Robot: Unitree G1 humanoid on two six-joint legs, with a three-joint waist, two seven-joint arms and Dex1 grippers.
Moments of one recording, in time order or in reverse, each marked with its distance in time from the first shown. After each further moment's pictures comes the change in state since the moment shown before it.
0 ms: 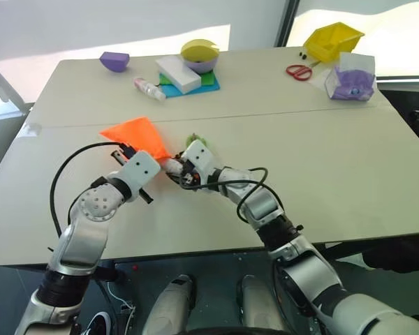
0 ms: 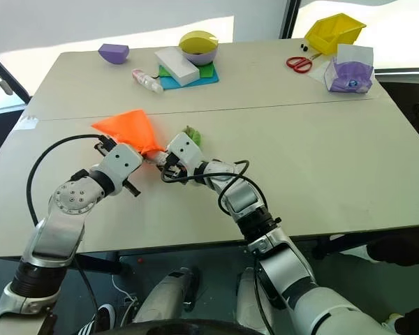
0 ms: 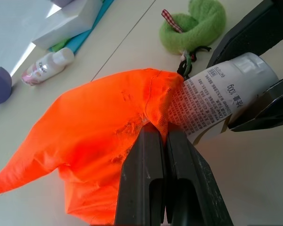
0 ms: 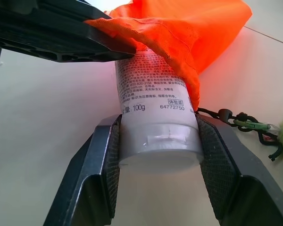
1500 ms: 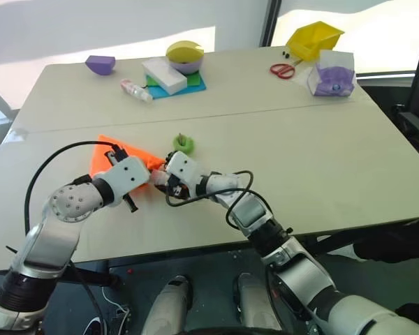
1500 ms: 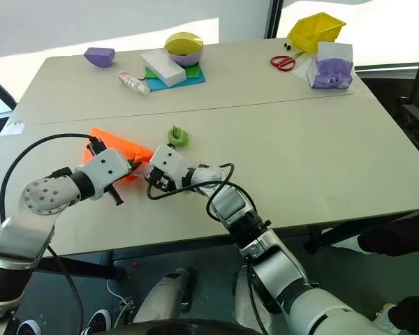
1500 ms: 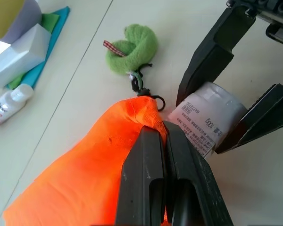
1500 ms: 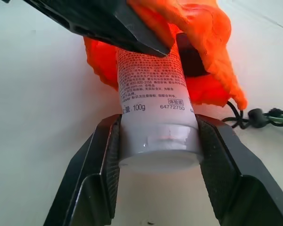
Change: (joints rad) left arm 0.050 0.219 0.042 -0.010 -0.168 -0.097 -0.159; right arm 0.008 0.037 0.100 -0.004 -0.143 -0.029 0.059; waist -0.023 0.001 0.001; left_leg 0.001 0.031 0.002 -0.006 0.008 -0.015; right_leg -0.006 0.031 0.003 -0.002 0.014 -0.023
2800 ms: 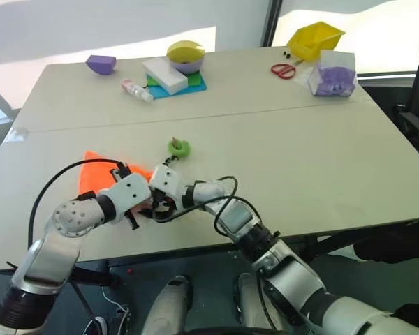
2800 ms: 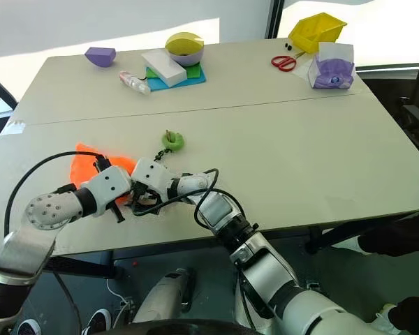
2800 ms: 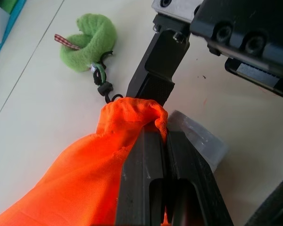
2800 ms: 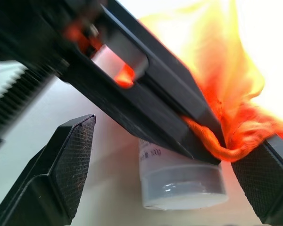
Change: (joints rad) left arm 0.111 -0.018 0.005 -0.032 -0.005 -0.039 -0.024; right arm 0.013 0.070 0.028 0.012 0.017 -0.057 0.122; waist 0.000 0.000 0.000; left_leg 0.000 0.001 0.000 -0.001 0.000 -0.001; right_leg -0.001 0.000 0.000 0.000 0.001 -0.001
